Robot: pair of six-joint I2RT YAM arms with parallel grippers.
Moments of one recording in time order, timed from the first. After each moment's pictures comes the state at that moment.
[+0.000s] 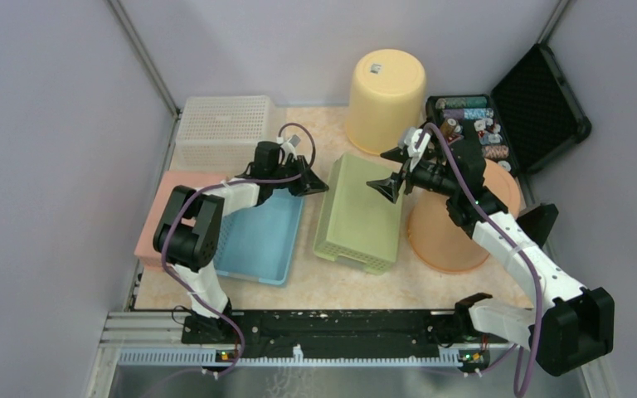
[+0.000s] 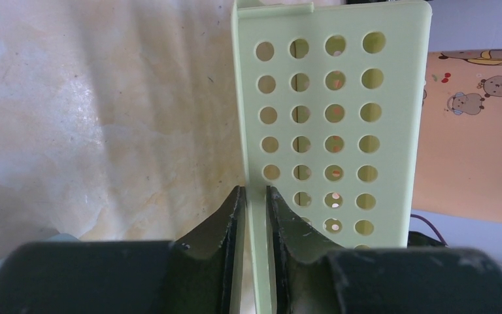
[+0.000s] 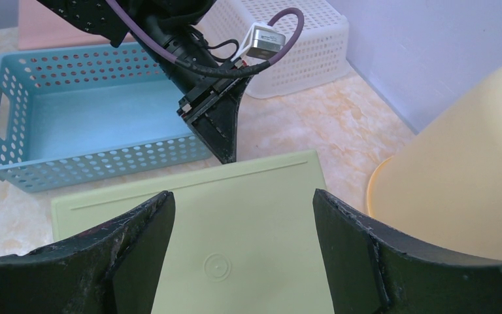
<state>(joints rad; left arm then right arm) -0.34 1.80 1.00 0.22 0.67 -0.73 0.36 1.10 0.86 0.09 -0.71 -0.26</state>
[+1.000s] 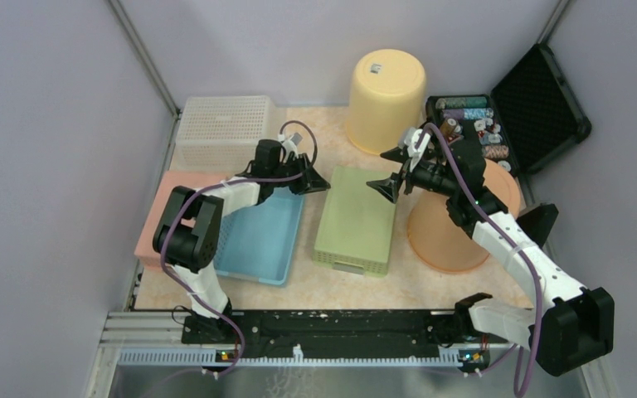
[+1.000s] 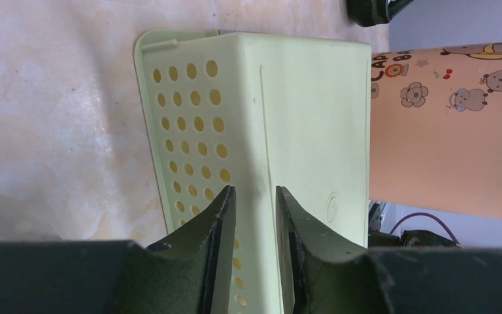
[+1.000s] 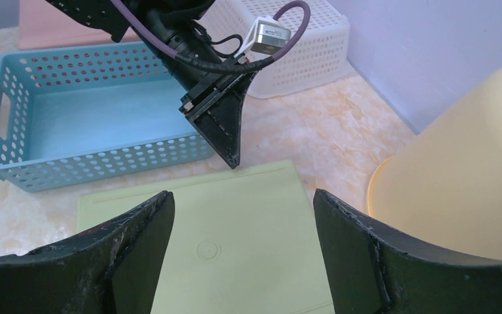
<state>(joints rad) -0.34 1.80 1.02 0.19 0.66 -0.69 0.36 1.10 0.86 0.09 -0.71 -0.26</state>
